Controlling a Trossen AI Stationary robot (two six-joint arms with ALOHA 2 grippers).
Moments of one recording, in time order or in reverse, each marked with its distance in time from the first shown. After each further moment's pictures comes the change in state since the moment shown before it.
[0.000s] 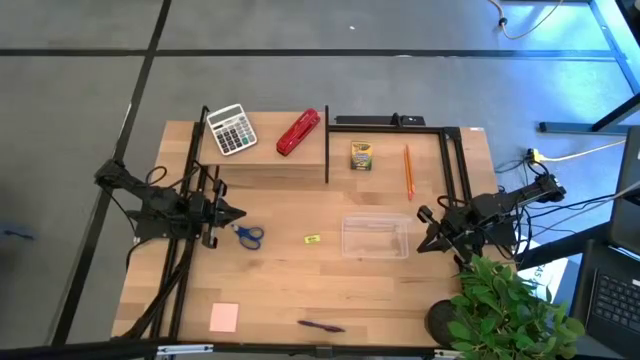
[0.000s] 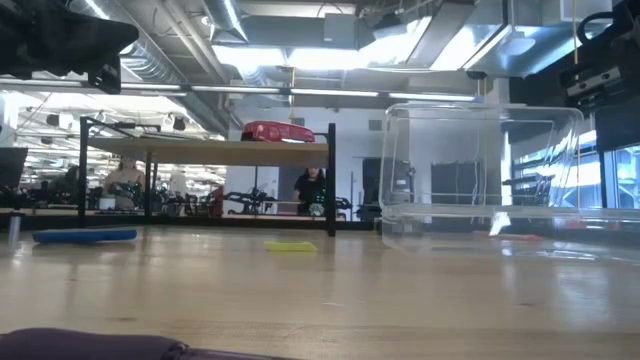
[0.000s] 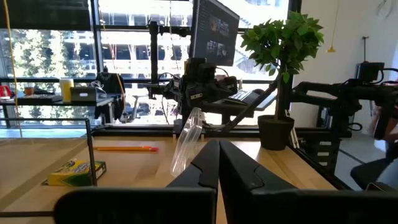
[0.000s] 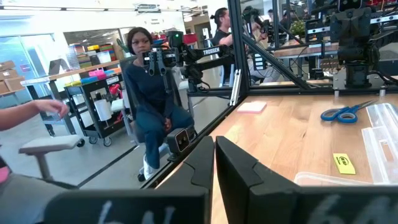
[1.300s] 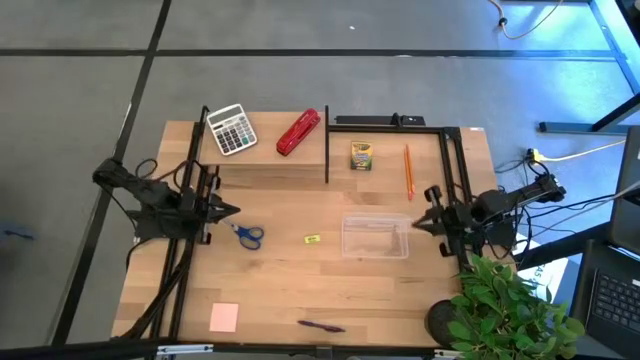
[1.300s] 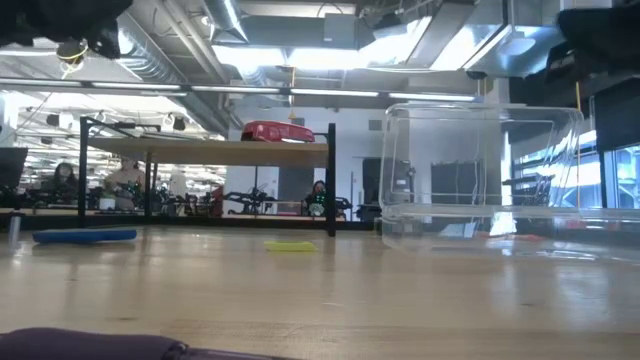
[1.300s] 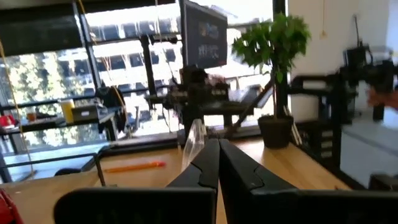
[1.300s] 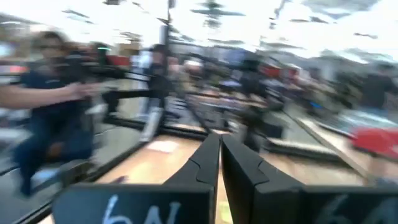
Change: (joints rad) left arm -0.007 0.058 0.193 -0.184 0.034 0.130; right arm 0.000 0.001 0.021 0.135 0.380 -0.305
